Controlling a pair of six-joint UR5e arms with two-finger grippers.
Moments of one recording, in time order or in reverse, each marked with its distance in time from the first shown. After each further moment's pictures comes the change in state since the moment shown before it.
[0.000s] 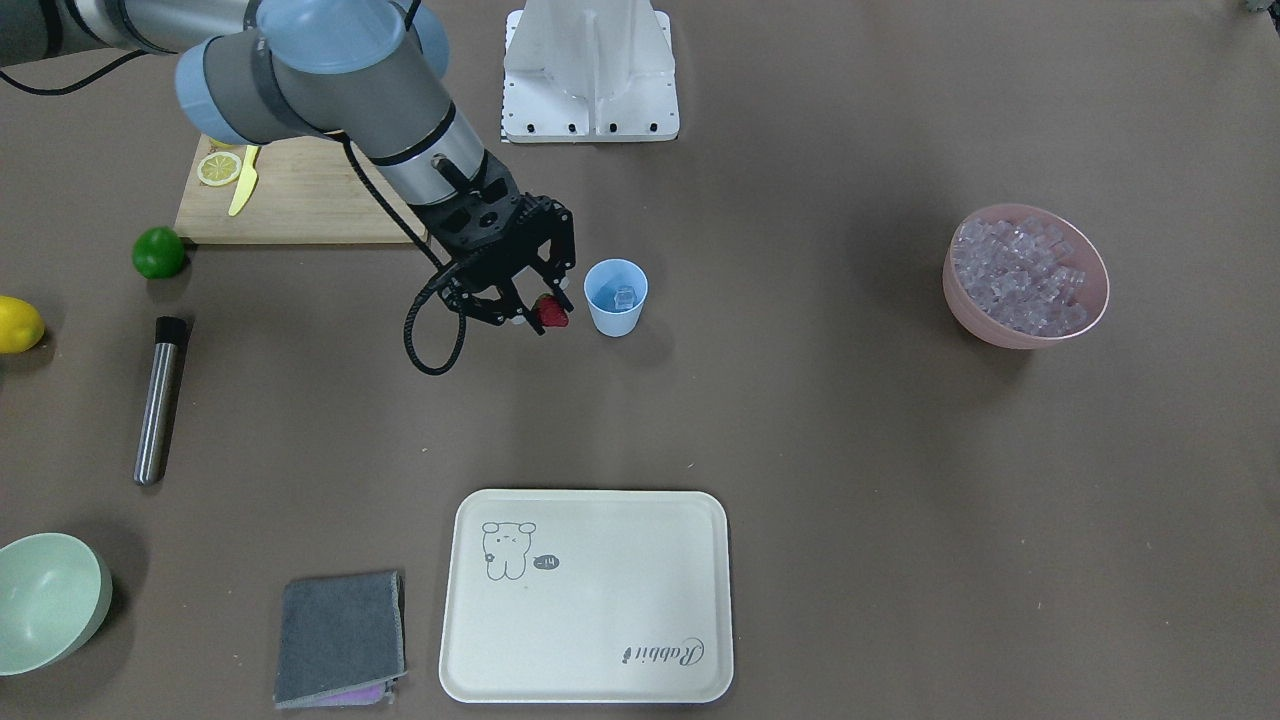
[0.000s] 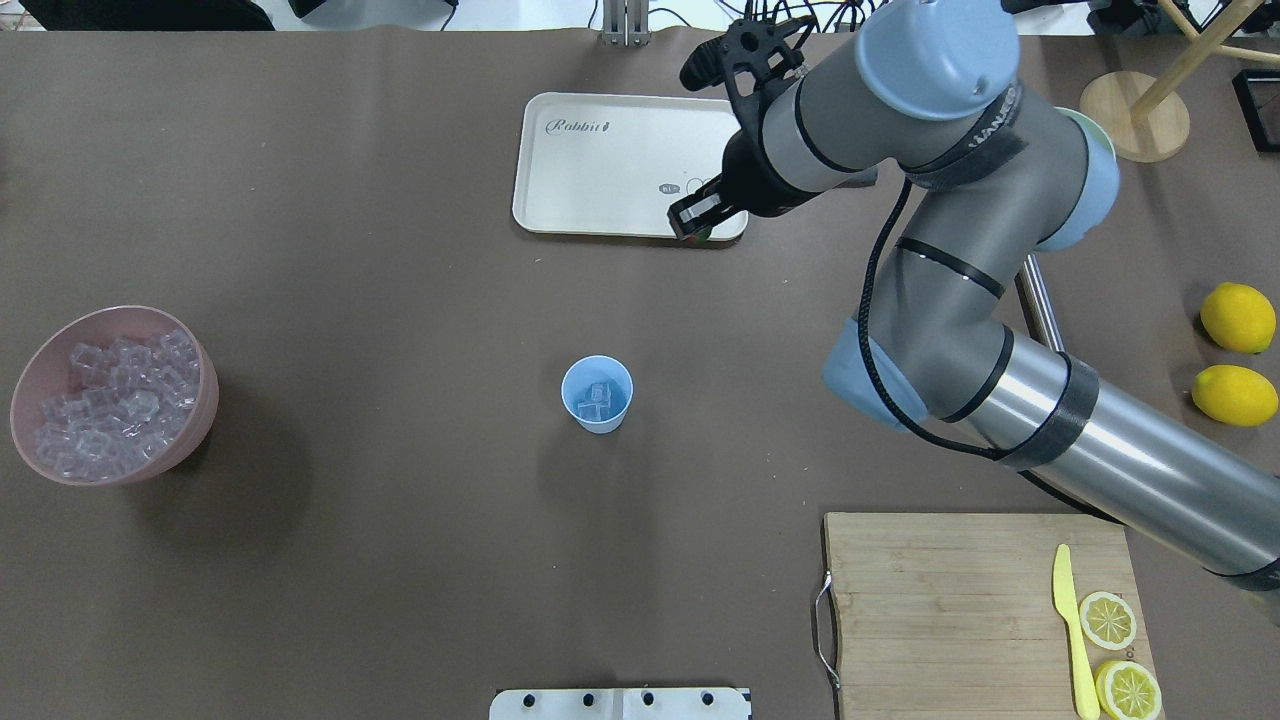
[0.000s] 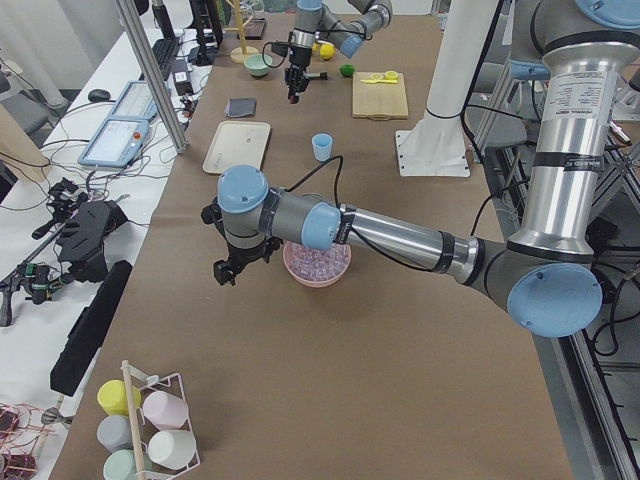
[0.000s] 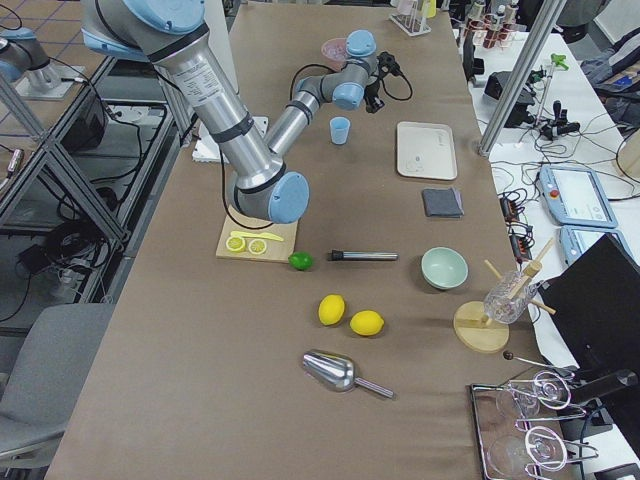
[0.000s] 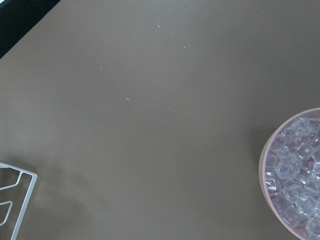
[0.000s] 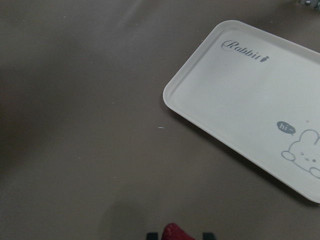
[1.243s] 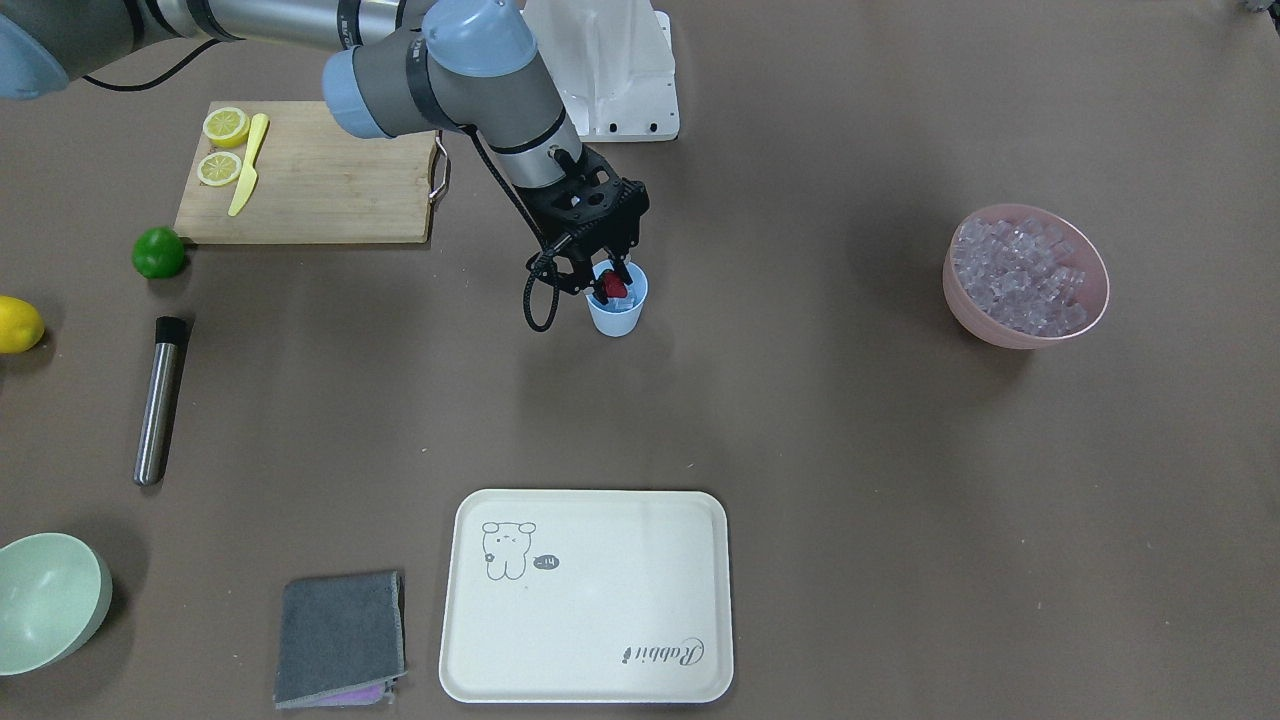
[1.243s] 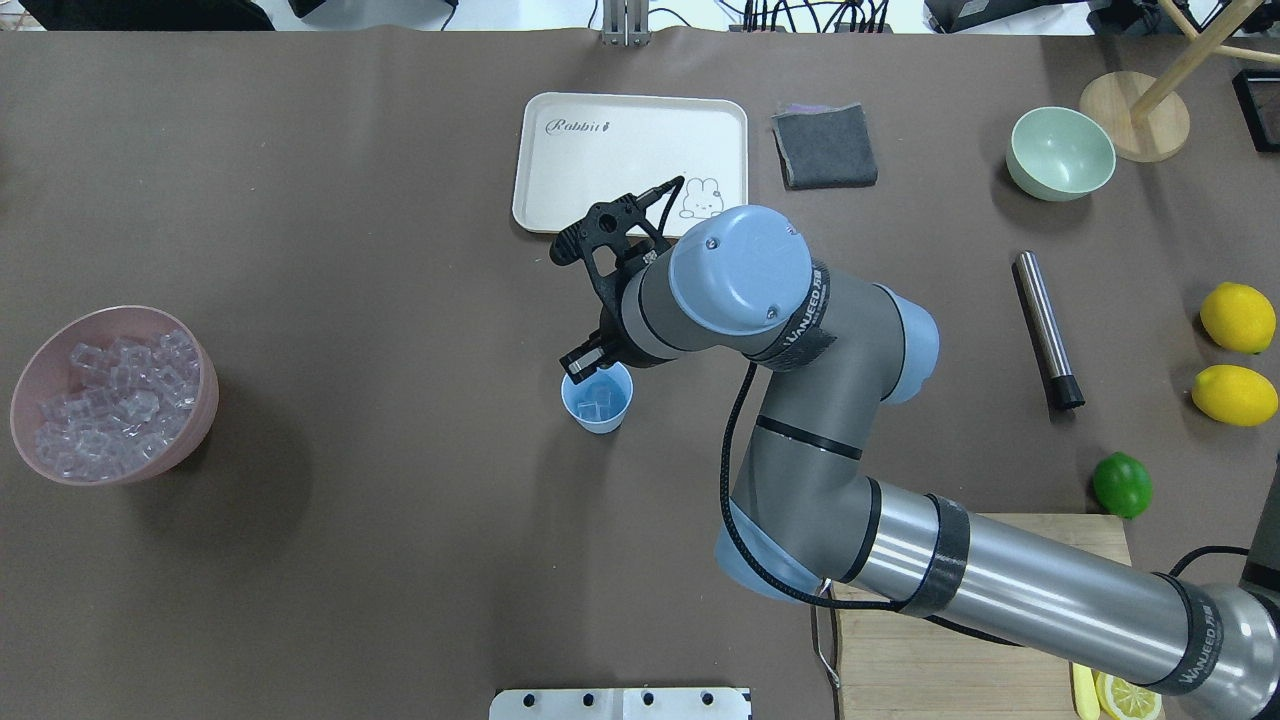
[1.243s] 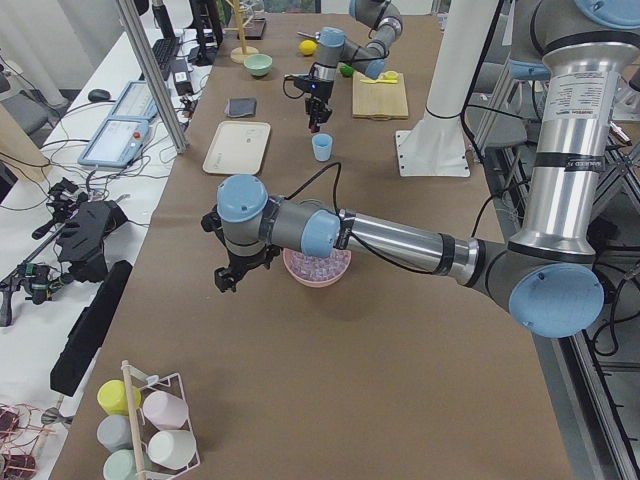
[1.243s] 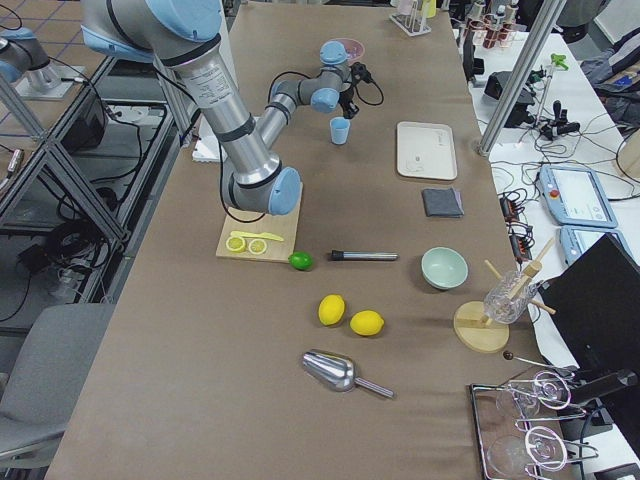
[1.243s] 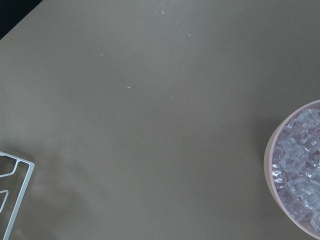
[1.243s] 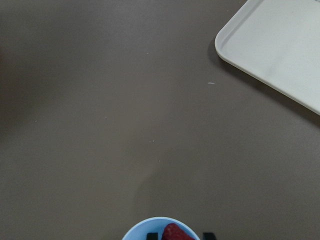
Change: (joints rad) left arm 0.001 0.001 0.024 -0.022 0.000 -0.003; right arm -0.187 0.020 -0.062 0.002 -0.172 0.015
